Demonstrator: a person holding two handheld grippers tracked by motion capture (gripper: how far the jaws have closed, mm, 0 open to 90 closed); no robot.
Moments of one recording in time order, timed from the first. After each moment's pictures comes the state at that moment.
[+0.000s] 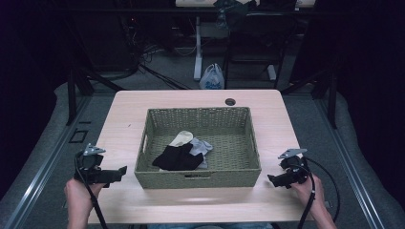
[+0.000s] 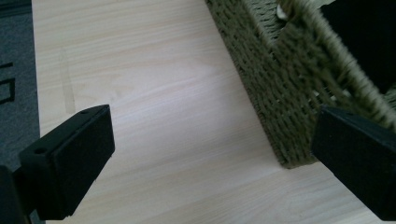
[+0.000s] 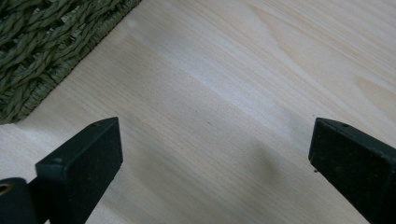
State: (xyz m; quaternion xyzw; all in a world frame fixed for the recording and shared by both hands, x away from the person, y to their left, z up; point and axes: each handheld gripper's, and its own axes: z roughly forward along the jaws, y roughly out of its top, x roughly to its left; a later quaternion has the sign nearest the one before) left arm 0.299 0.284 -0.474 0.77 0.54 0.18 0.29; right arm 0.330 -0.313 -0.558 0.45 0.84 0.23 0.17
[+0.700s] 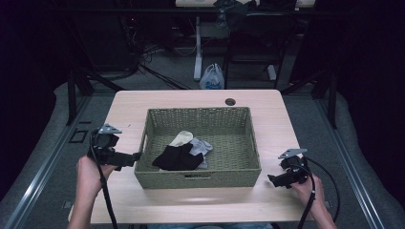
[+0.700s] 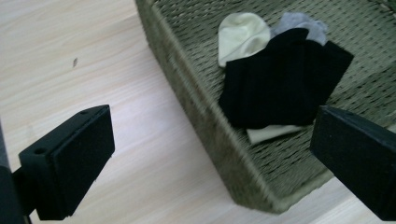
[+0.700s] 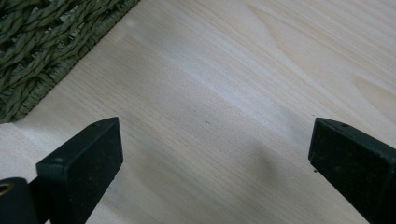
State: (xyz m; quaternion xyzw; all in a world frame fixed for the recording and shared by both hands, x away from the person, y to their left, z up) left arm 0.333 0.236 -0.425 0.82 0.46 0.15 0.31; right arm 0.329 -0.313 -0.558 0.45 0.84 0.23 0.18
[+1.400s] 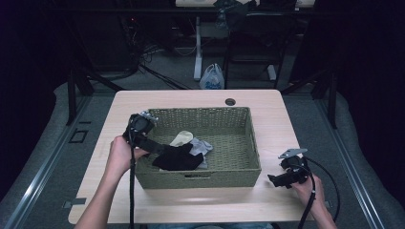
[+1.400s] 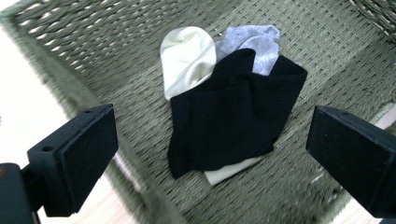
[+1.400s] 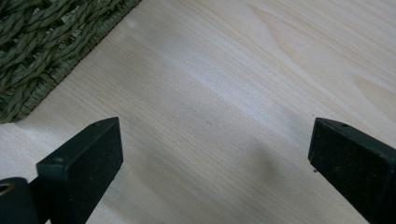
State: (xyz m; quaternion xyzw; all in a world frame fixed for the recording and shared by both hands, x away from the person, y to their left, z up) left arm 0.383 0.162 -0.425 0.87 0.40 0.10 0.26; right arm 0.330 -0.314 -0.558 0.45 0.85 0.23 0.17
